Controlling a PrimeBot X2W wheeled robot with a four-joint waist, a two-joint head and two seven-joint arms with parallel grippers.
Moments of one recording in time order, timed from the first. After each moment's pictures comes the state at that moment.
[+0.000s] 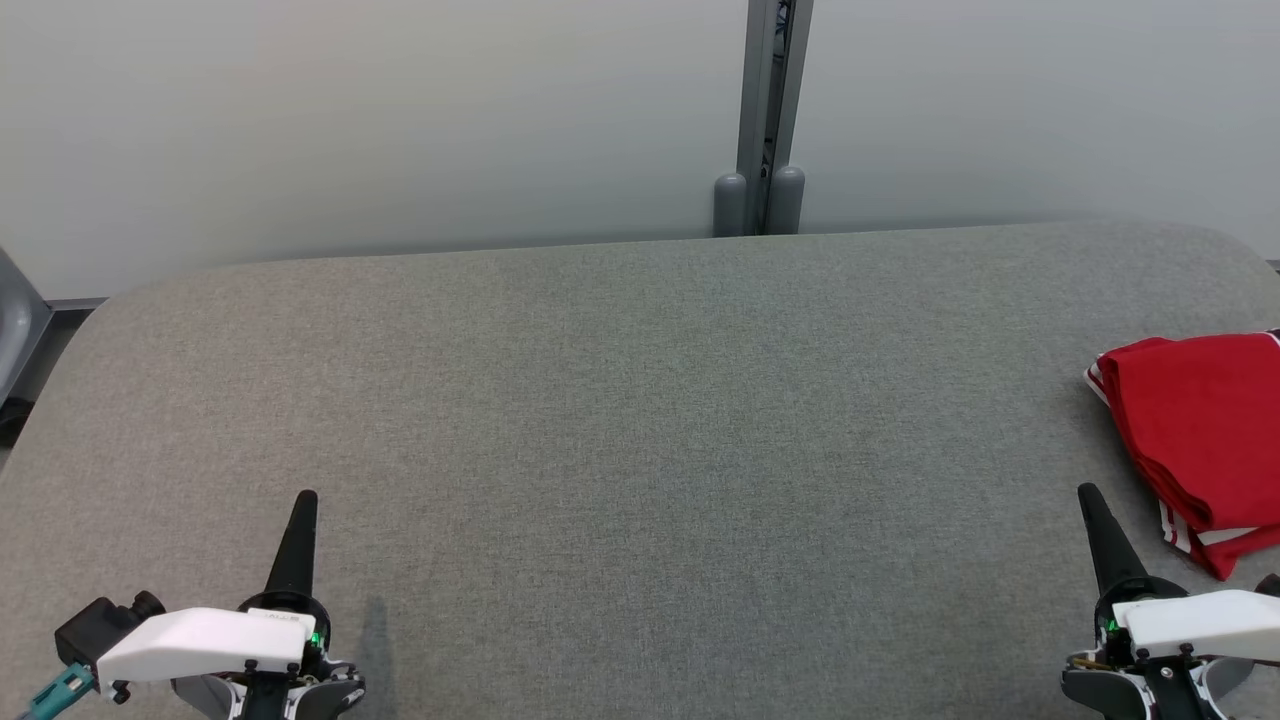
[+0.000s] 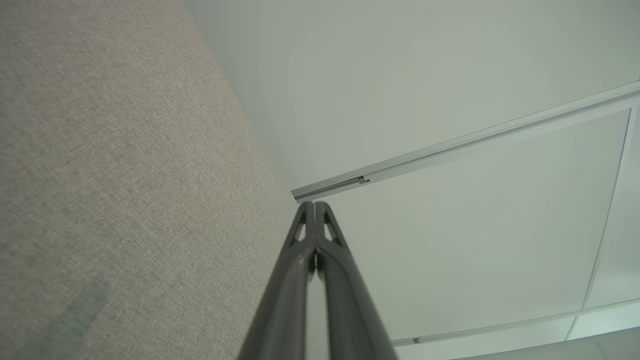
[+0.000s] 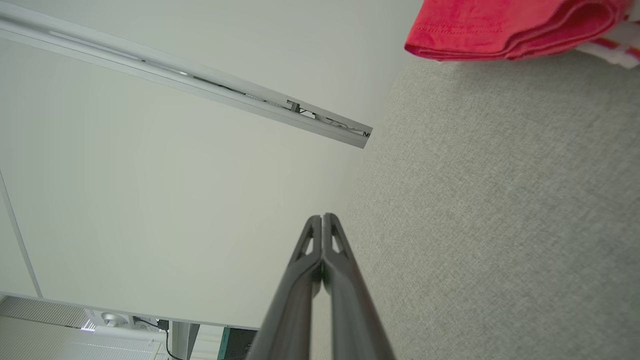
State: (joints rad) left arm -0.07 0.08 0.01 0.27 -1.33 -0.05 0.03; right arm -0.08 -0.04 -0.08 0.26 1.28 0.13 0.04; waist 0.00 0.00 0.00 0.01
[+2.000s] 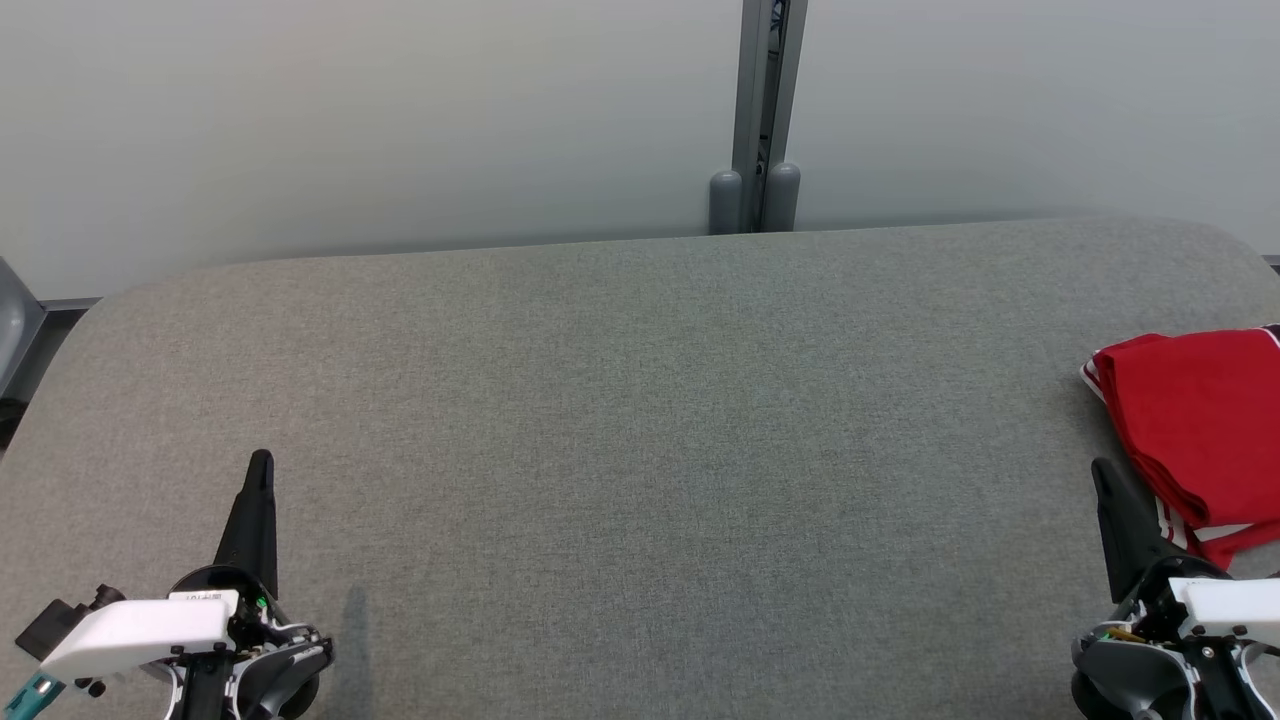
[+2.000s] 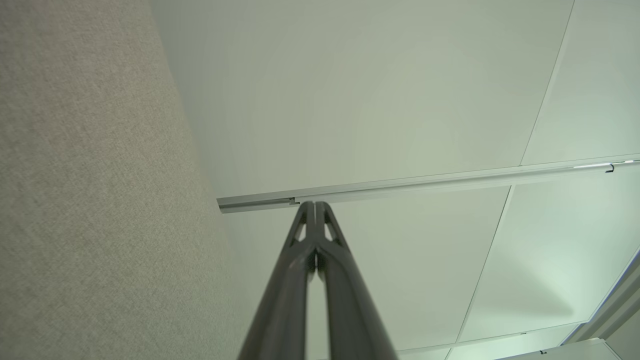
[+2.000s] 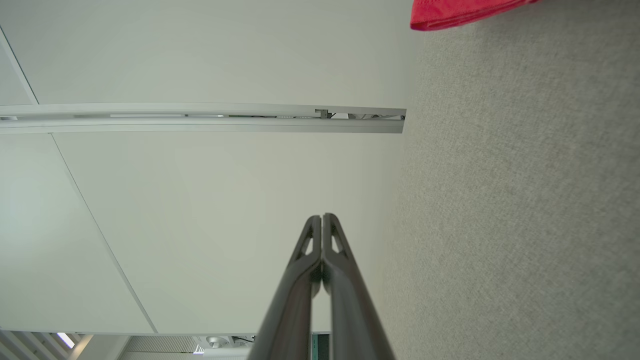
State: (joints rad) left arm -0.10 0.05 0.11 0.25 -1.61 -0.13 0.11; right arm -0.10 -0.05 -0.11 0.25 1.61 0.13 0.11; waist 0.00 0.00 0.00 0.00
